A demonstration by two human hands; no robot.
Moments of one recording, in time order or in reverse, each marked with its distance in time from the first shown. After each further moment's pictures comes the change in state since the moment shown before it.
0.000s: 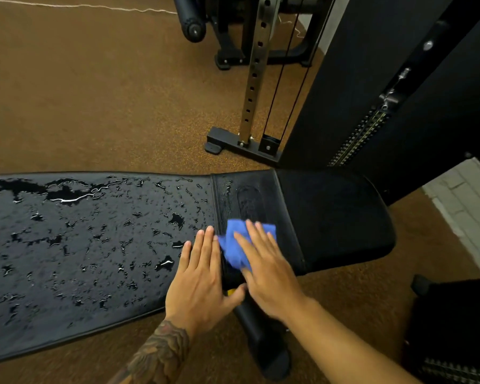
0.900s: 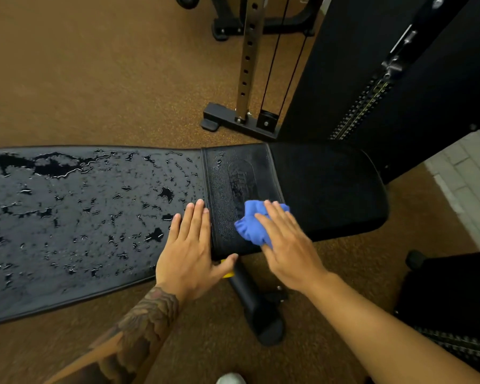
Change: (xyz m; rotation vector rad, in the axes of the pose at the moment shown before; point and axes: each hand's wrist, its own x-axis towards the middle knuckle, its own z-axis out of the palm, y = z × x) left_hand 0.000 0.004 -0.003 0.078 -0.008 -0.029; right_hand -0.028 0.039 -0.028 -0.058 -0.029 -0.002
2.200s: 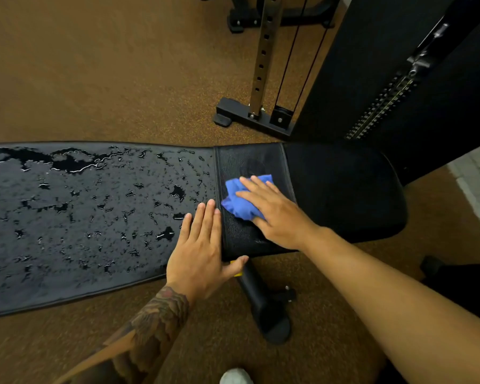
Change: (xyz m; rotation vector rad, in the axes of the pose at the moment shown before) left_hand 0.001 0.001 -0.002 0.008 -0.030 -0.001; right_hand 0.081 0.008 -0.007 0.120 -0.112 -0.256
